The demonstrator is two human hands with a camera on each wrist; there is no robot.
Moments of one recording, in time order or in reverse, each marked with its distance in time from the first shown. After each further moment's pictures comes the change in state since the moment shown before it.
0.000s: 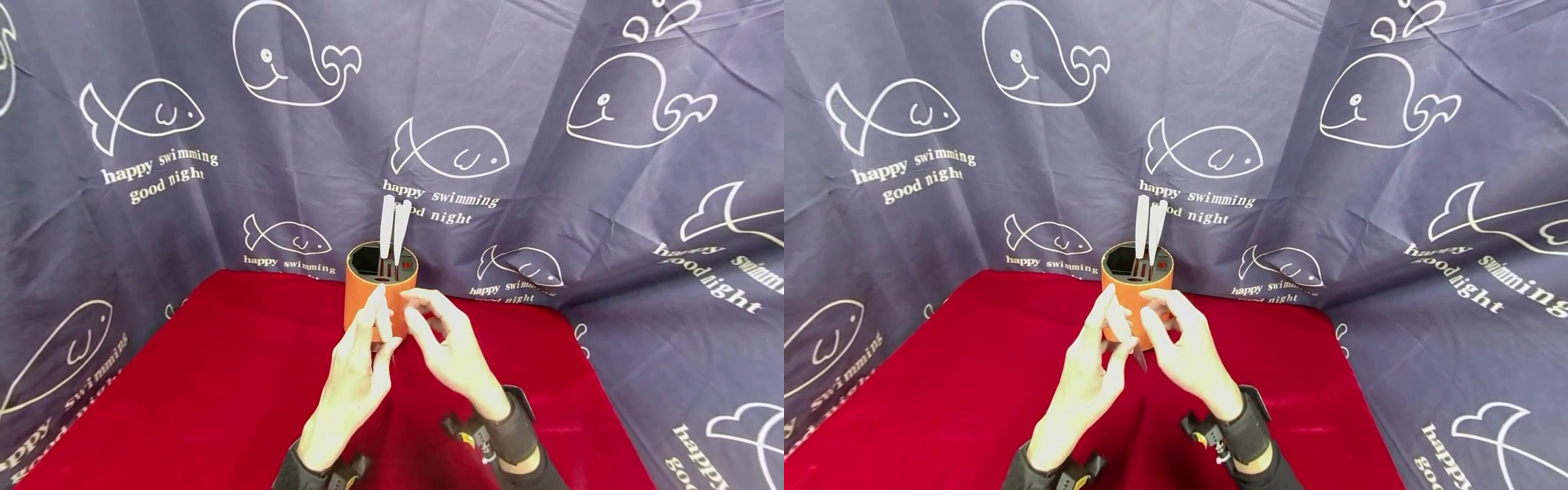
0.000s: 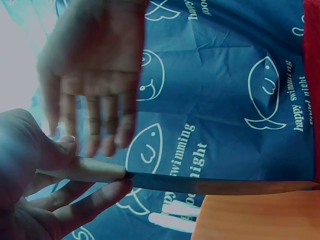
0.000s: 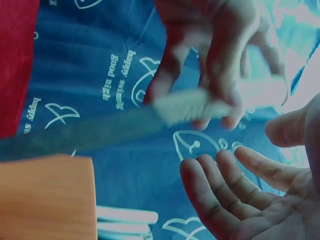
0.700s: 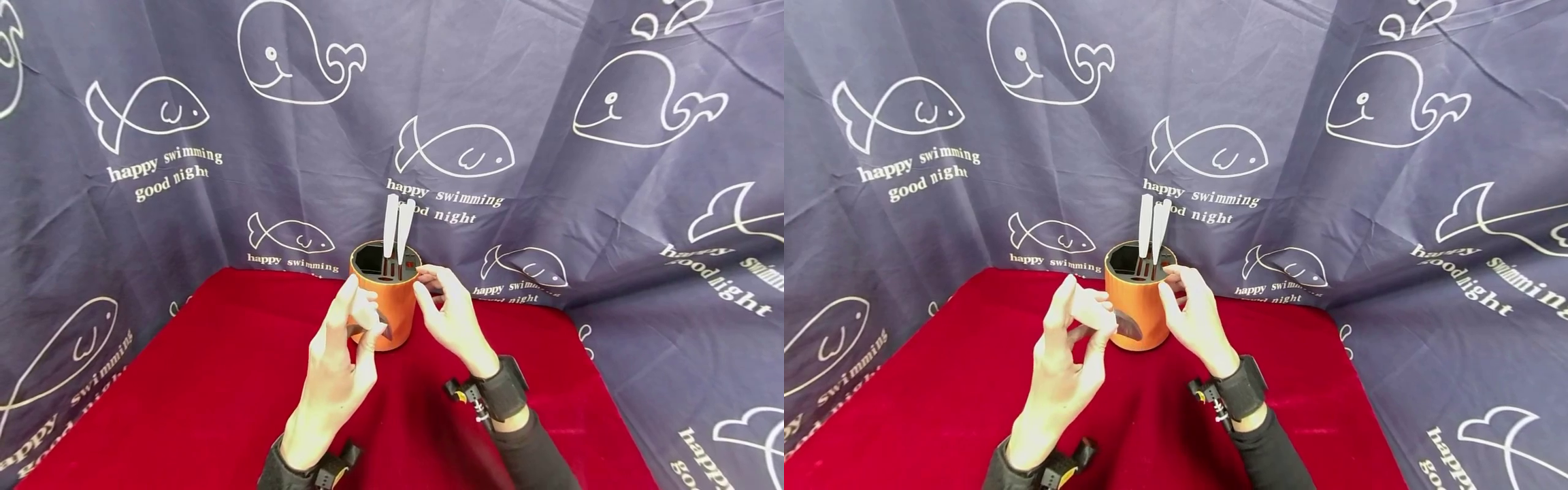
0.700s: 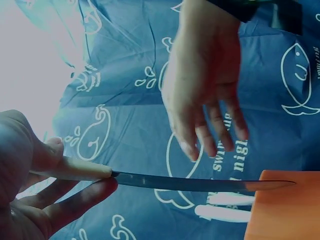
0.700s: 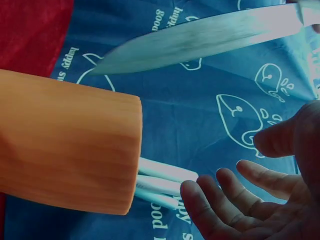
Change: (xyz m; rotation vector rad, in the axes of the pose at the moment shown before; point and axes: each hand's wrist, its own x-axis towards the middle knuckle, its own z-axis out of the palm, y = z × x) left_hand 0.026 0.008 -0.027 -0.090 0.169 0.151; right_hand 0.037 0.050 0.000 -0.180 0.101 0.026
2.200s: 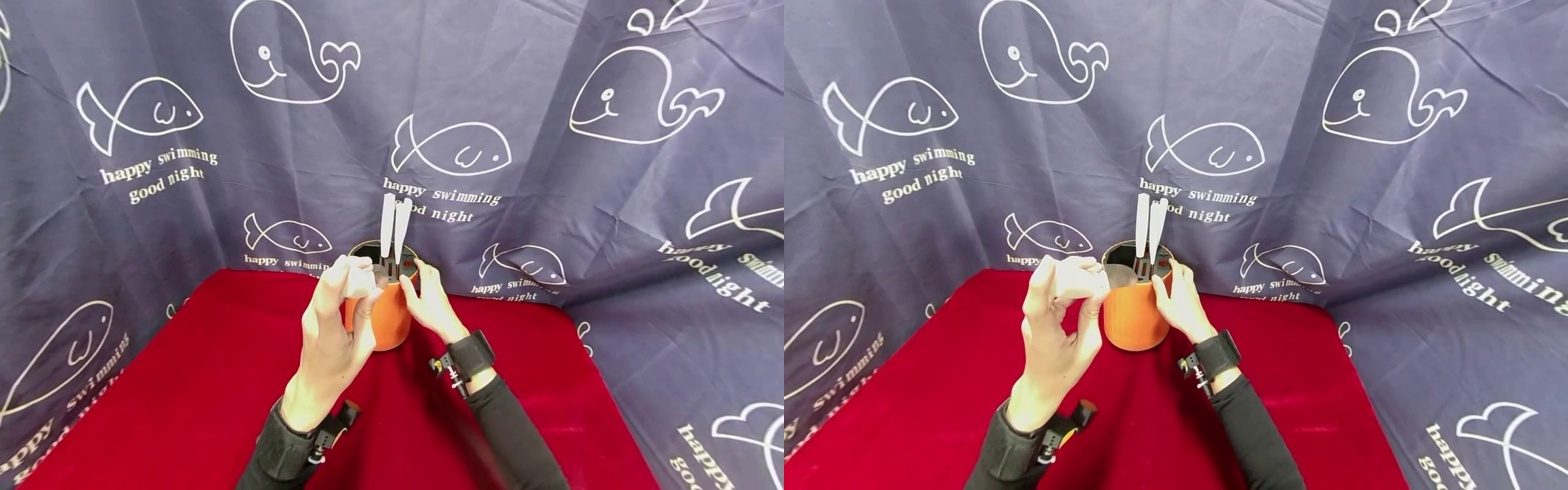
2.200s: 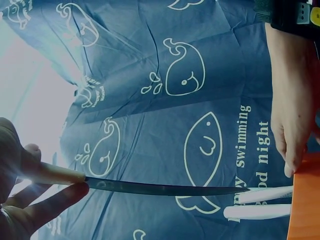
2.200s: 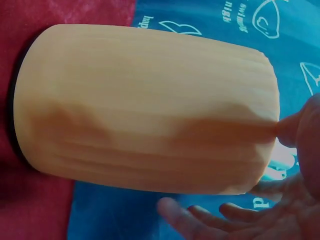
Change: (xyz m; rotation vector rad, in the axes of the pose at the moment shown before) left_hand 0.039 -0.011 0.010 0.047 0.148 0.220; right_hand 0.023 0.073 0.045 -0.185 -0.117 0.176
